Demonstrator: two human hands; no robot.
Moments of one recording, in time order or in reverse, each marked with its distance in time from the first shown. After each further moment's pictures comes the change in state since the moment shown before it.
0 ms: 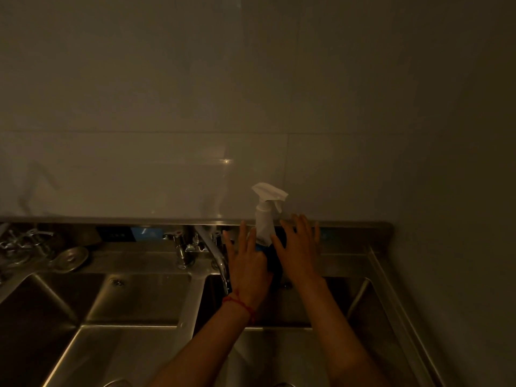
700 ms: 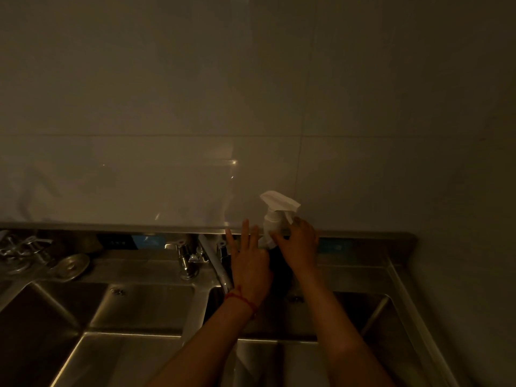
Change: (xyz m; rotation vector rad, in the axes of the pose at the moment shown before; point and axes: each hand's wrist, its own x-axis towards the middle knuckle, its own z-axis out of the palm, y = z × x) left_hand 0.042 -0.015 0.004 0.021 -0.087 -0.012; right_hand 0.053 -0.005 0.036 0.336 -0.022 0.182
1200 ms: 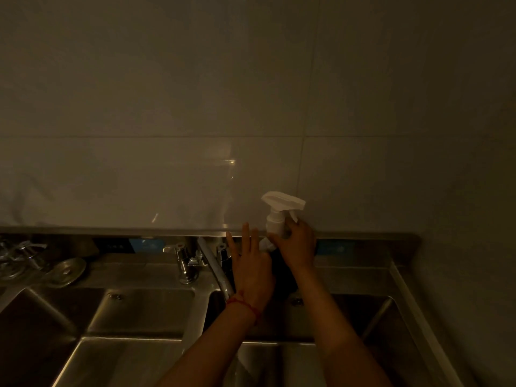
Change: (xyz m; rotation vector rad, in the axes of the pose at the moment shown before) left_hand 0.006 0.000 0.008 0.032 -0.002 0.001; right_hand 0.009 -0.001 0.011 0.151 -0.014 0.030
